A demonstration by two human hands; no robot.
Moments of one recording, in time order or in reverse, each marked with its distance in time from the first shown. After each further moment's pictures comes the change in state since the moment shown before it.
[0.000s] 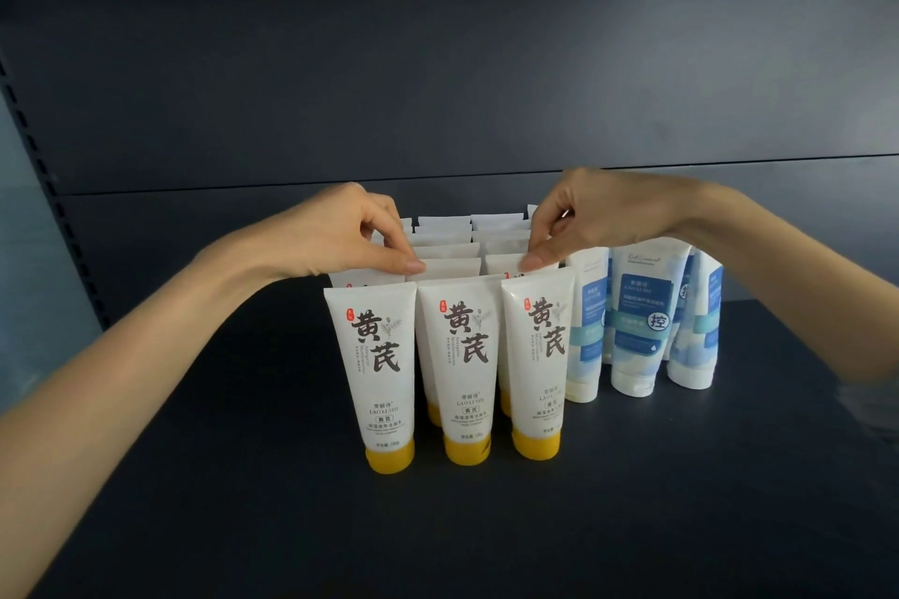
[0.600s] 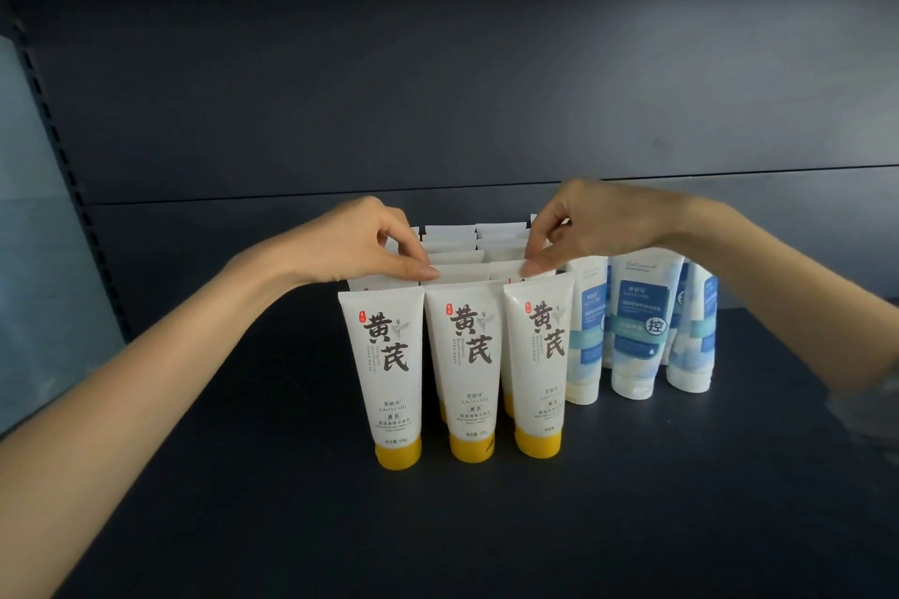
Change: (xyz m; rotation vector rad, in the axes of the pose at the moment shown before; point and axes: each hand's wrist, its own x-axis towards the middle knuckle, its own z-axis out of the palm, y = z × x) left_hand 0.000 0.004 0.003 0.031 0.002 -0.043; right_hand -0.001 -0.007 0.003 -0.091 0.055 0.059
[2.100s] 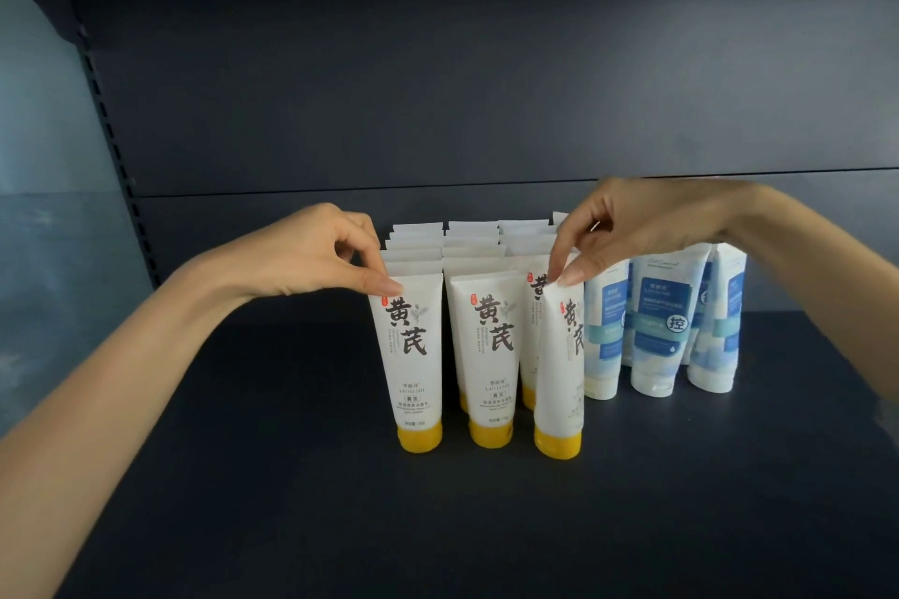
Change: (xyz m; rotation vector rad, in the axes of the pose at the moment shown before) left_hand -0.054 -0.011 -0.020 -0.024 0.010 -0.024; right_hand -0.026 -0.013 -0.009 0.152 -0.195 -0.113
